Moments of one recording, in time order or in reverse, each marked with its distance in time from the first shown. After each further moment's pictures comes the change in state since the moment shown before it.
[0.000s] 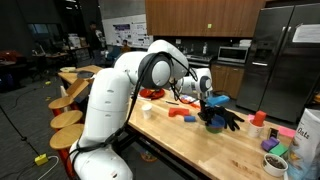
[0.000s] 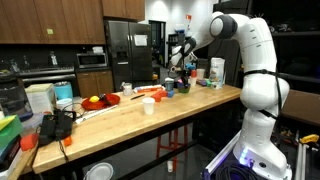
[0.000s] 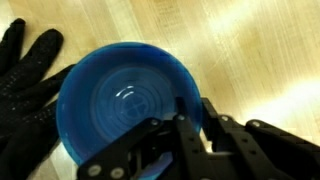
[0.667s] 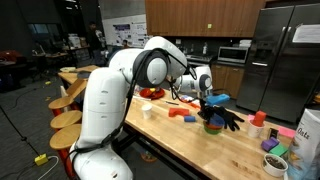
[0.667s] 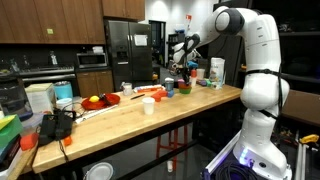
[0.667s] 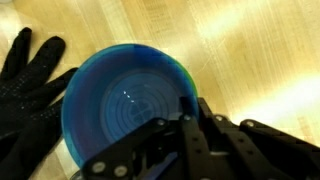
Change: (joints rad) arm 0.005 -0.084 -0.010 -0.075 0.003 0.028 0.001
